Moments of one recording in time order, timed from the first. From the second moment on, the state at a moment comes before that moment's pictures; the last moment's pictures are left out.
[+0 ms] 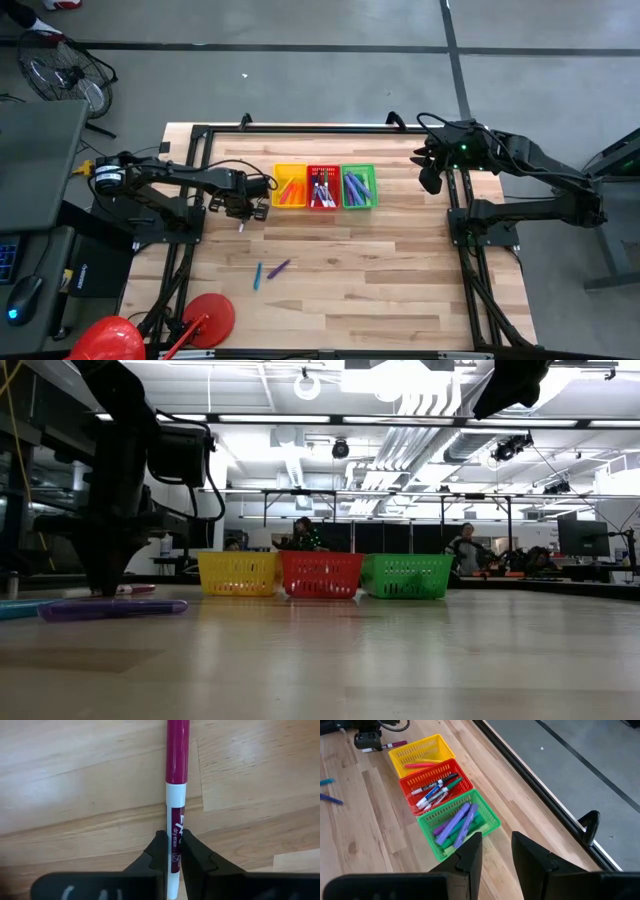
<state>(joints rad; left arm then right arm) 0.23 1.43 0.59 -0.76 0.05 -1.15 -0.34 0.88 1.13 -0.96 0.15 0.13</state>
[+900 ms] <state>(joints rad) 0.23 1.43 0.74 -0.82 -0.08 -0.99 -0.34 0.88 1.13 -0.96 0.14 0.15</state>
